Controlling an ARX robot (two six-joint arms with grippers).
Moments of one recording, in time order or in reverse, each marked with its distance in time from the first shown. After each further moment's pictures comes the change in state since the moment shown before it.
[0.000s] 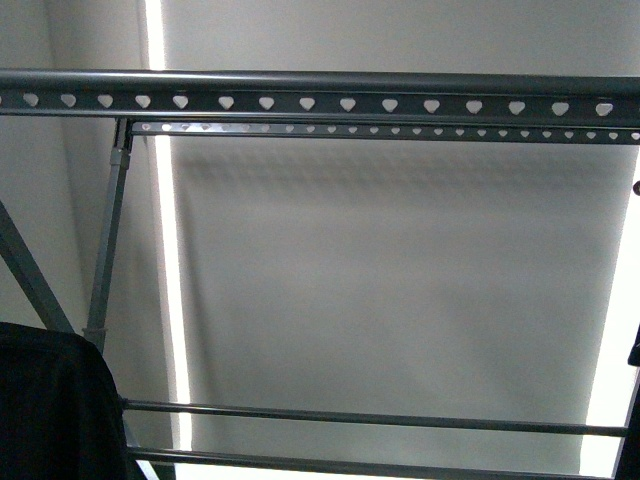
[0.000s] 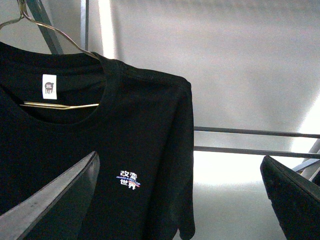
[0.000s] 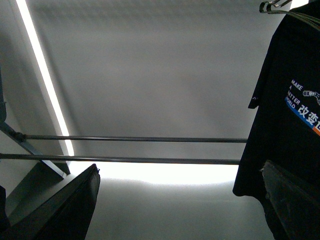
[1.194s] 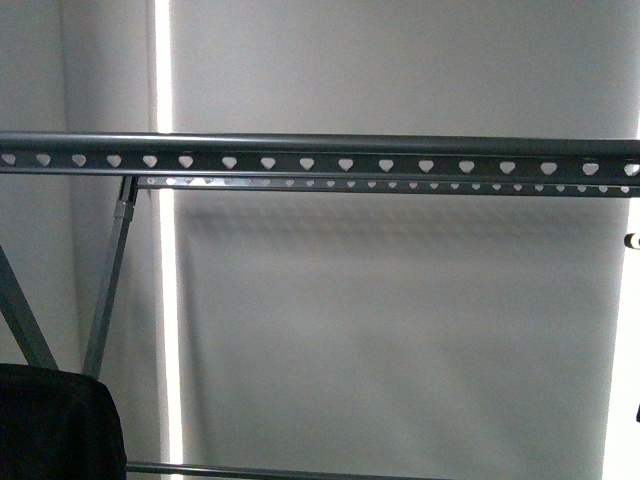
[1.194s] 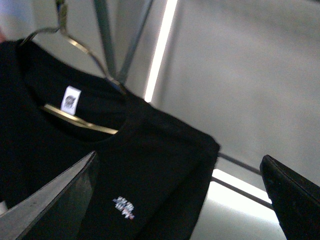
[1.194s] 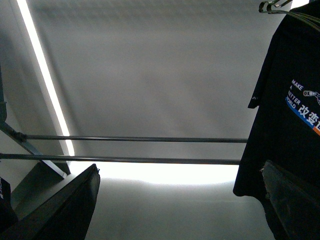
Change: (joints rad) left arm -0.294 0.961 0.467 0.321 -0.645 -0.329; right arm 0.000 0.000 0.000 0.000 0.001 0.000
